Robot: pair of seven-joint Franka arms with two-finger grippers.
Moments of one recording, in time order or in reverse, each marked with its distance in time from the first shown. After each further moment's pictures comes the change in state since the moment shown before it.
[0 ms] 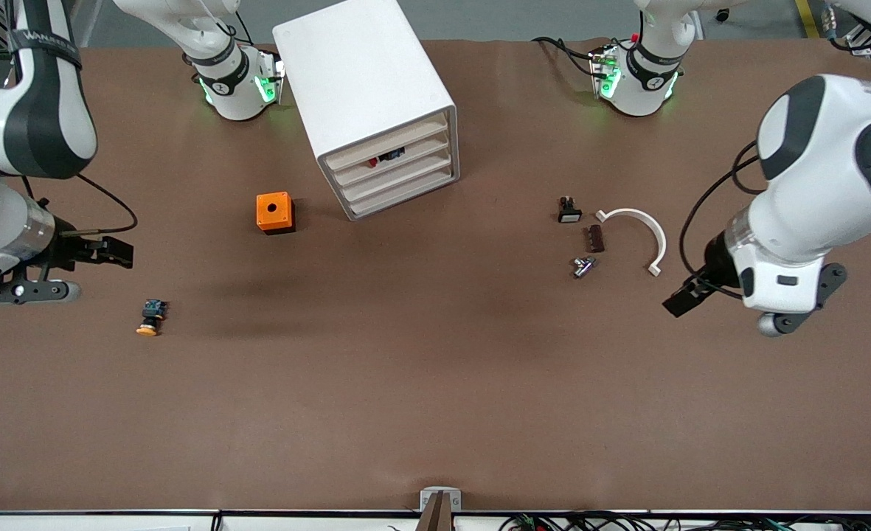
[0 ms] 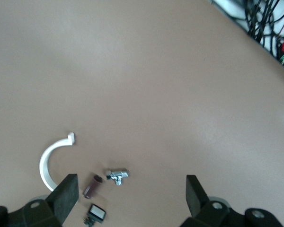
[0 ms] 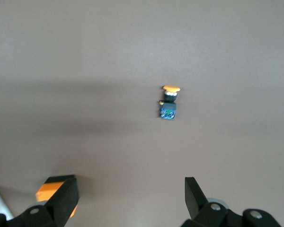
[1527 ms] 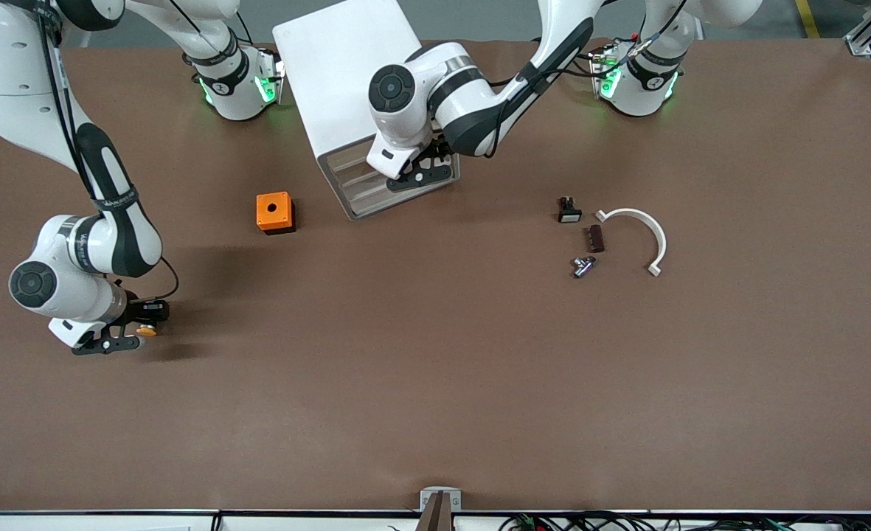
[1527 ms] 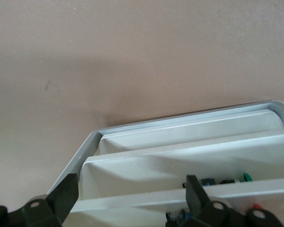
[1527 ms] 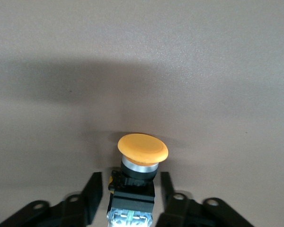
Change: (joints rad) left arm -0.802 0.243 -0.010 -0.168 -0.103 0.164 -0.344; right arm -0.125 0.443 -0.032 -0.184 -0.047 0.660 -0.150
